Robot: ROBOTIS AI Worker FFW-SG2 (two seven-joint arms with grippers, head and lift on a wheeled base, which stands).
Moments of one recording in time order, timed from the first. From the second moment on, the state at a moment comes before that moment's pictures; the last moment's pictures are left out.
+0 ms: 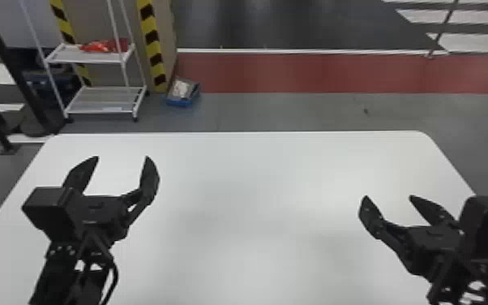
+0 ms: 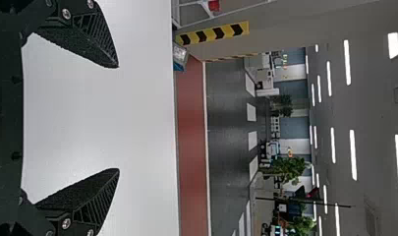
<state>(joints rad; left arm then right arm) 0.35 0.14 -0.03 -2.01 0.11 0.03 0.10 0.44 -0.07 -0.12 -2.22 -0.12 0.48 0.12</state>
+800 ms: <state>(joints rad) 0.36 0.14 -0.05 -2.05 0.07 0.05 0.10 0.47 -0.08 -0.12 -2.23 -0.11 0.43 0.14</state>
